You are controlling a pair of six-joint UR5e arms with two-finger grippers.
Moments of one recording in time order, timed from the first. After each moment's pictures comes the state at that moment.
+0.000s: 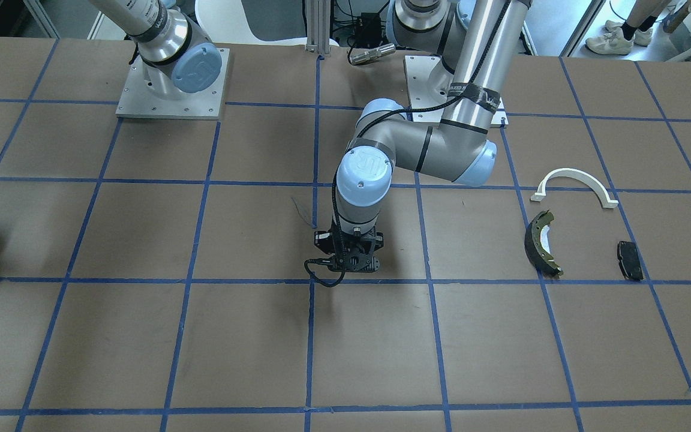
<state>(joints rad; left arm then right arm) -1.88 -2.04 -1.86 -0.84 1.53 -0.30 0.69 -1.13 1.86 -2.34 -1.53 -2.56</state>
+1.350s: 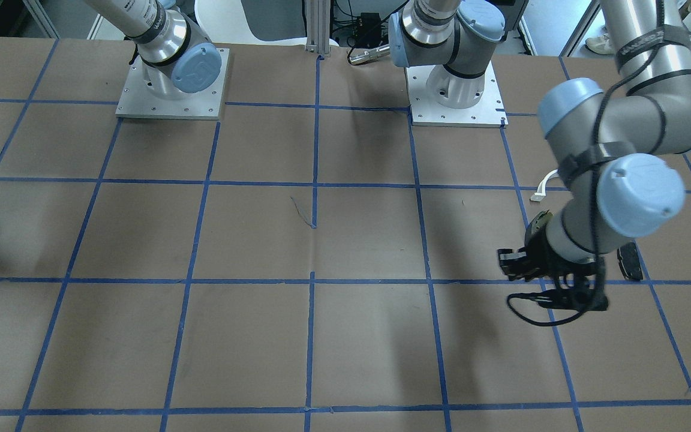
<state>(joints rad) -1.35 -1.92 -1.56 -1.34 1.63 0.28 0.69 -1.13 1.85 -2.37 -1.55 -2.53</state>
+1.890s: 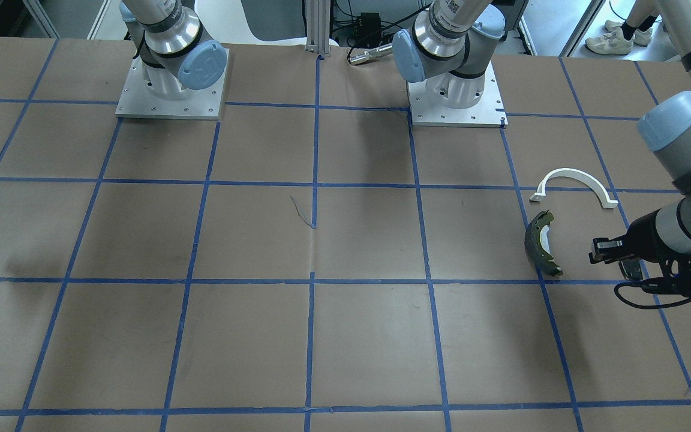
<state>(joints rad) -1.08 -1.94 -1.62 -1.33 1.66 0.46 0.82 -1.32 1.90 -2.22 -1.55 -2.07</state>
